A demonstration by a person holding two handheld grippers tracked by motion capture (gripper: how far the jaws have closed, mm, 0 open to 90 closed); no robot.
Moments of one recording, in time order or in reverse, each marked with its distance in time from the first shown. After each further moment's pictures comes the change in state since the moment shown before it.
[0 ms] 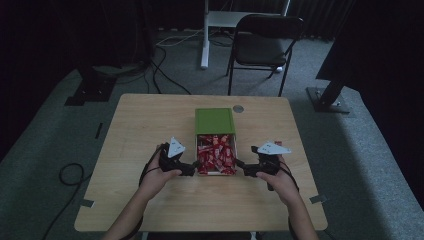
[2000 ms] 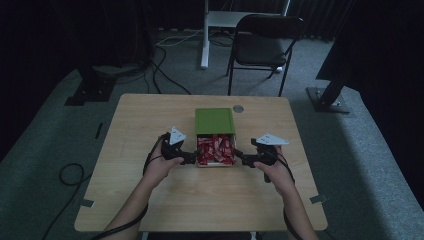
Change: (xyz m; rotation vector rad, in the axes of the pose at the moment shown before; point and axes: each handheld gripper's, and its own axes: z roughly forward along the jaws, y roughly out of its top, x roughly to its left) left arm 0.021 0.018 0.021 -0.002 0.016 -0.051; right arm -0.014 0.015 0.018 -0.013 -0.045 0.057
